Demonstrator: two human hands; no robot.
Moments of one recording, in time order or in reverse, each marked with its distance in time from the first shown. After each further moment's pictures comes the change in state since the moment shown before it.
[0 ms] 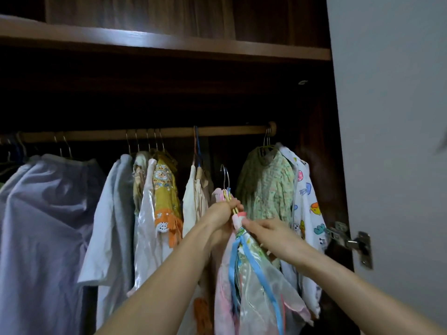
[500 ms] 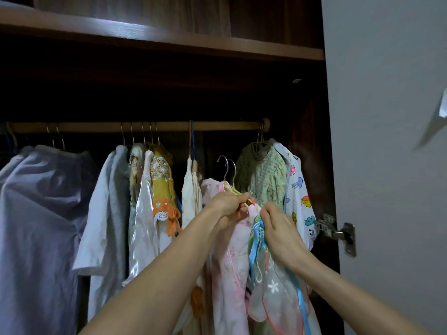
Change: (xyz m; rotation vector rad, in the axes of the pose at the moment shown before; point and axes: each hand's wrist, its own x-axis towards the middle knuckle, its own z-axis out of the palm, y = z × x) left_hand -0.020 0.004 0.025 0.150 -0.077 -0.002; right_hand -0.018 0.014 0.004 -0.174 0.332 -0.110
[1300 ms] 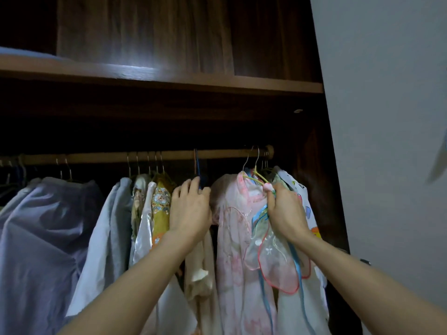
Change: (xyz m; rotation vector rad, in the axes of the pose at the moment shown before) left_hand -0.025 0.056 -0.061 1.812 0.673 0.777; right_hand 0.103 -0.010 -0.020 -0.208 0.349 -0.063
